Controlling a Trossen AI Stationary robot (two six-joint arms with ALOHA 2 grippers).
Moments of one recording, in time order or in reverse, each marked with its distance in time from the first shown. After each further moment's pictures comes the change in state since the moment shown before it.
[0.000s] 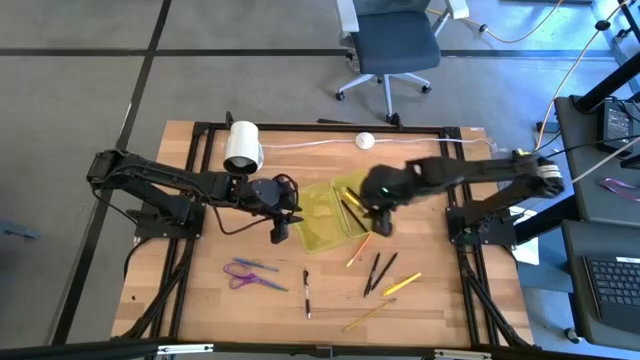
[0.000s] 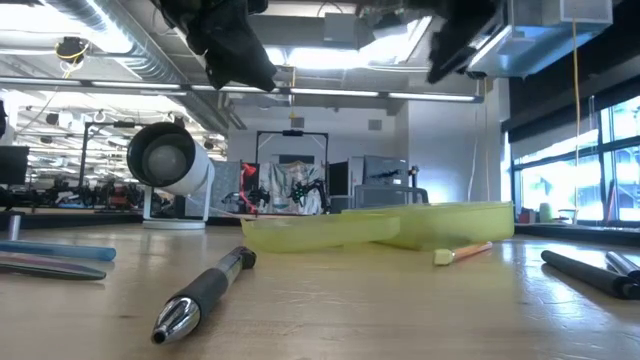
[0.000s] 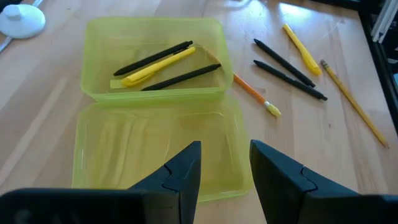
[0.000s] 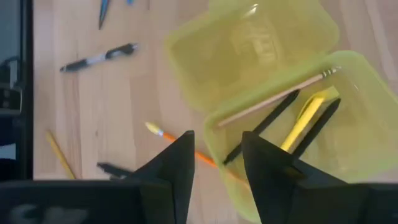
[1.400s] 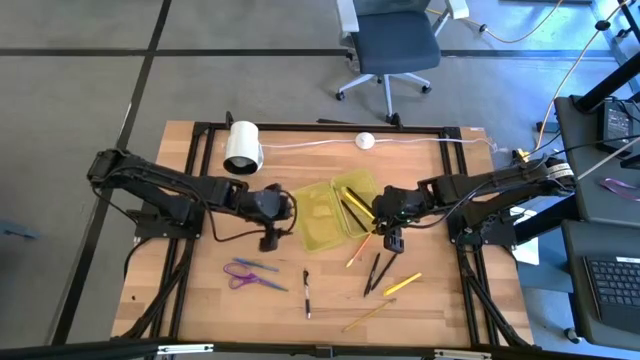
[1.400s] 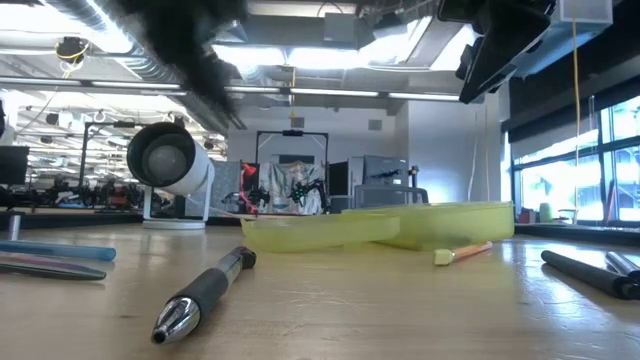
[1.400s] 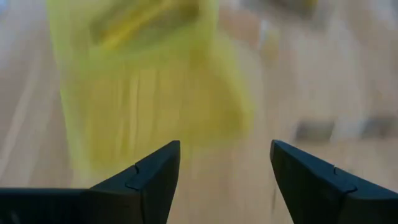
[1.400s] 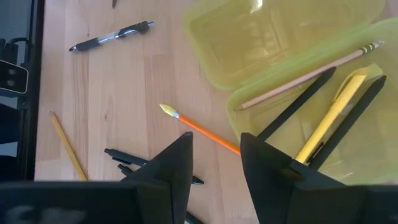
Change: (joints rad) left arm -0.073 0.005 0.001 -0.231 0.013 0.115; right arm 0.123 -0.115 -0.239 0.171 0.038 0.106
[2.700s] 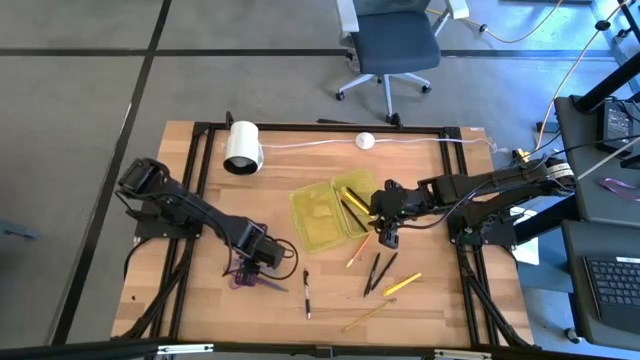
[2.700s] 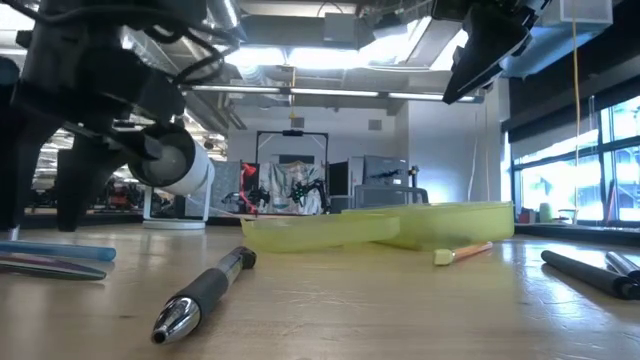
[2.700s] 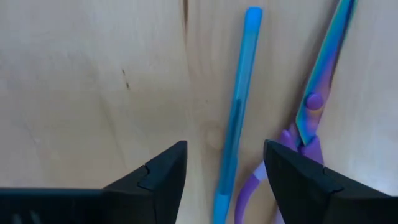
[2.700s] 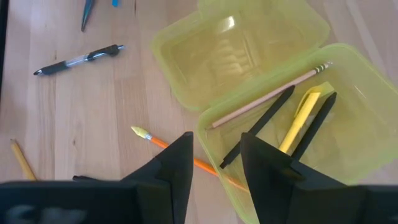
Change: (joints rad) left arm -0.236 0.341 -0.001 -0.222 0.181 -0.137; right arm -0.001 0.000 0.000 0.034 0.132 0.001
